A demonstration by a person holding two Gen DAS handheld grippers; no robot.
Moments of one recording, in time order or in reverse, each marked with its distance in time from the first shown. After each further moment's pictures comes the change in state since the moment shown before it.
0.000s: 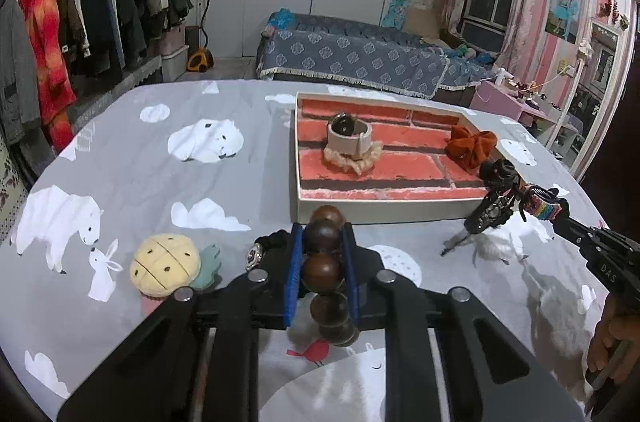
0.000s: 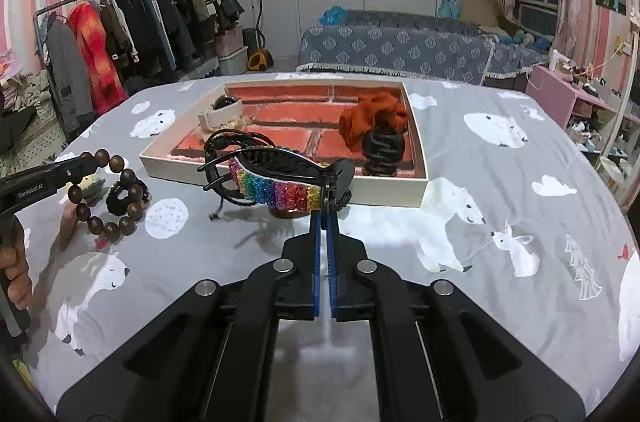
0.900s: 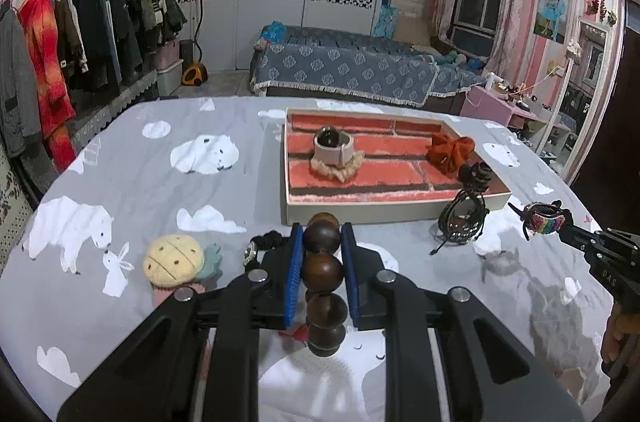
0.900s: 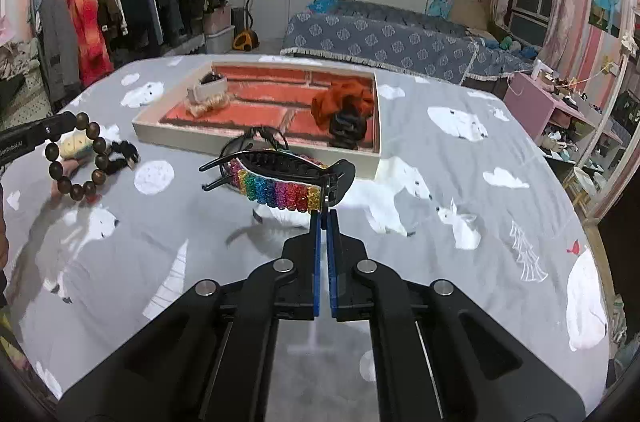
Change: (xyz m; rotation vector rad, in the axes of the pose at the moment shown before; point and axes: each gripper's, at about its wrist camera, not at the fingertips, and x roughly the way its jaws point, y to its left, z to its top) left arm -0.032 -0.011 -0.001 0.030 -0.045 -0.014; right arm -0.039 -0.005 -0.011 -0.072 0.058 -0.094
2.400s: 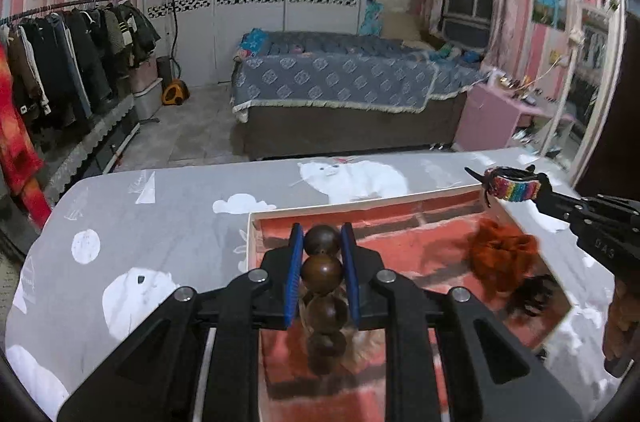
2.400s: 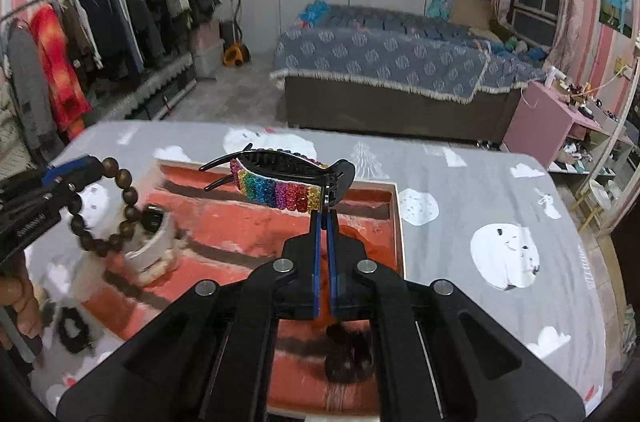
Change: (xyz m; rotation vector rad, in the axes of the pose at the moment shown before) left arm 0.179 -0.005 0.144 0.085 0.019 -0.005; right arm 0.162 -0.018 0.181 0.056 0.012 0.005
